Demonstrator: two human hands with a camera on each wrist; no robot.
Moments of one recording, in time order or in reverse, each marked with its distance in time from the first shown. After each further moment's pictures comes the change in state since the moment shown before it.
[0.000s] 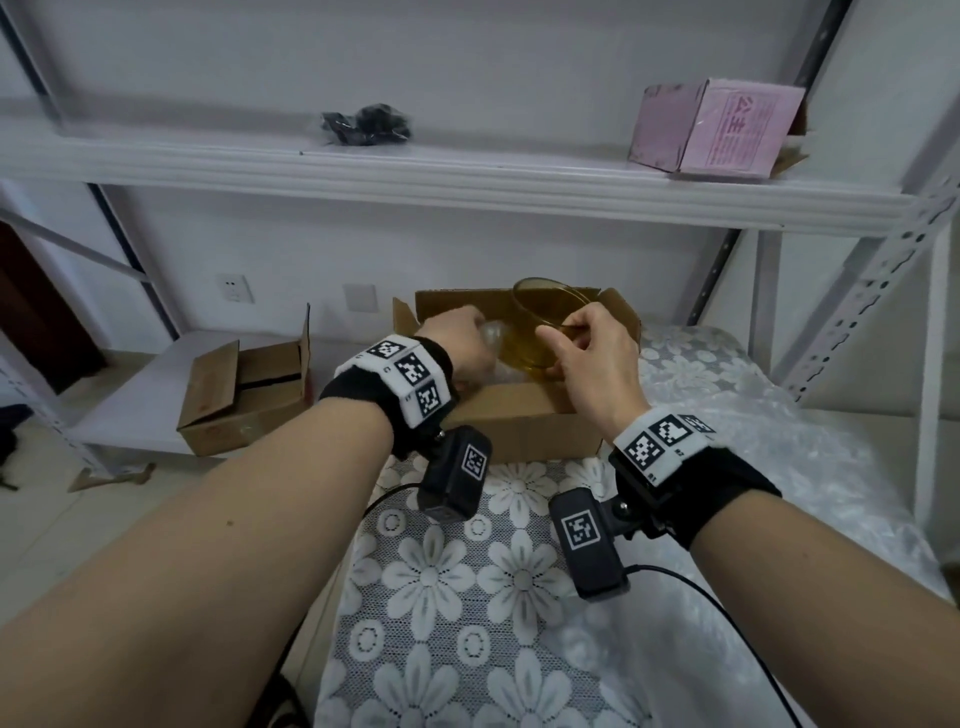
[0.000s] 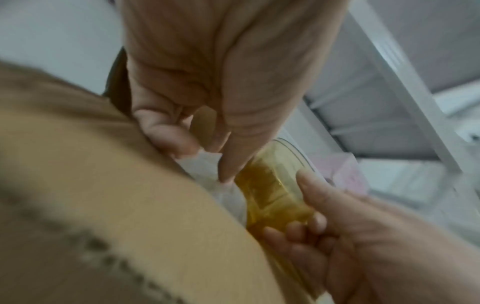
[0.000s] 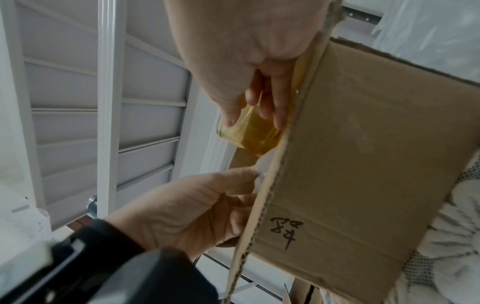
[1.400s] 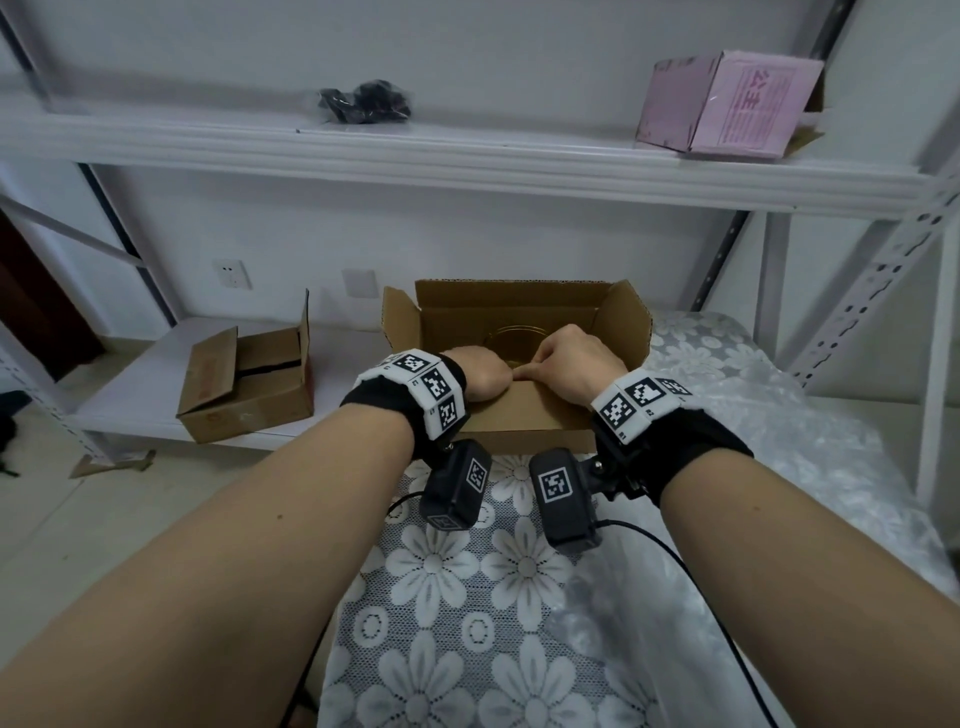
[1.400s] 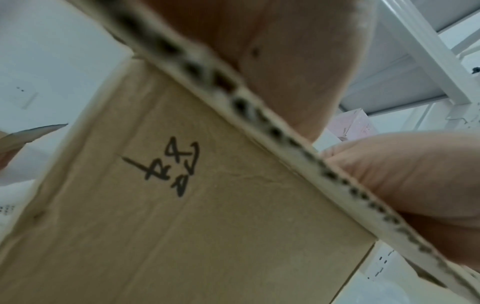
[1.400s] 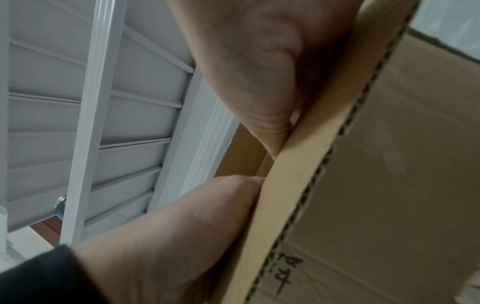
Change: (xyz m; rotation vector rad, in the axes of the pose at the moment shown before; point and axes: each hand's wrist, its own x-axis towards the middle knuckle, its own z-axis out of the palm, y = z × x) left_hand -0.012 0.002 0.022 0.318 -0.310 0.027; right_hand 0.010 -0.010 0.014 -0.467 -0.502 0.227
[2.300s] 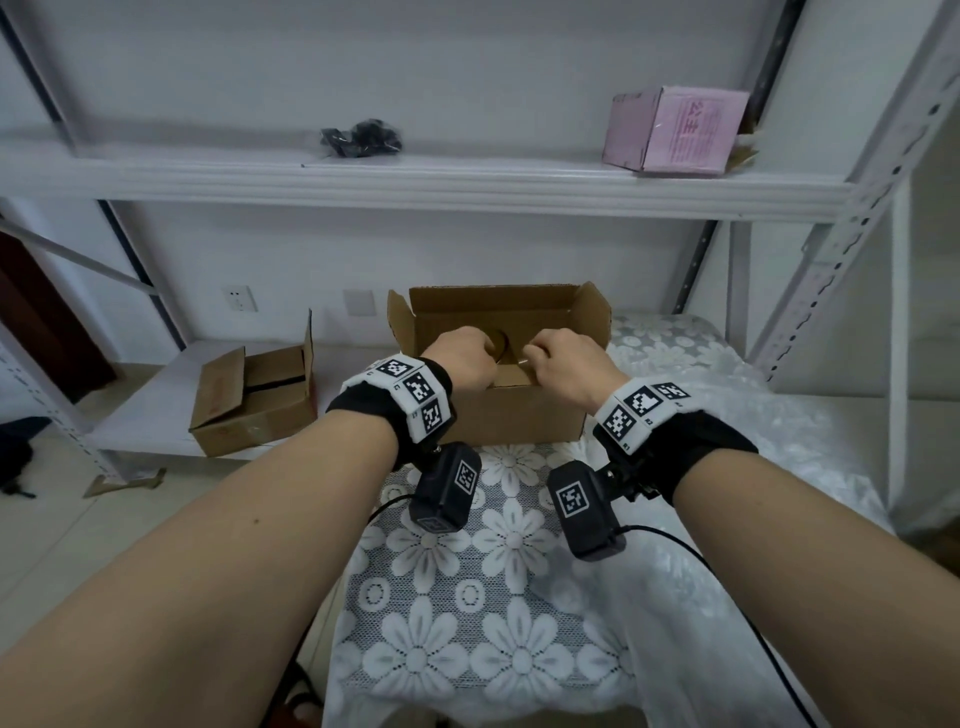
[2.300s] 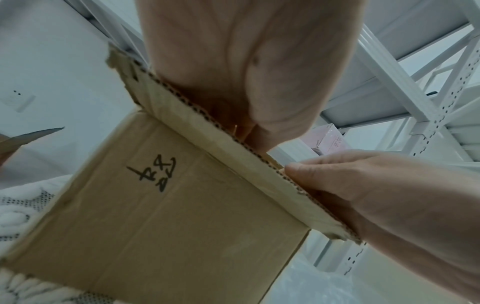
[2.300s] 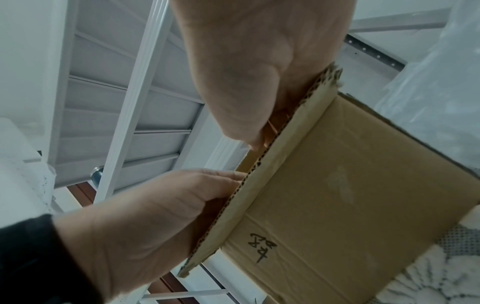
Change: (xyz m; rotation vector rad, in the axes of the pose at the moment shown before) left_hand -0.031 0.006 0.006 -0.138 0.310 0.086; right_hand -0.050 0.012 -0.014 -0.057 0.151 -0.190
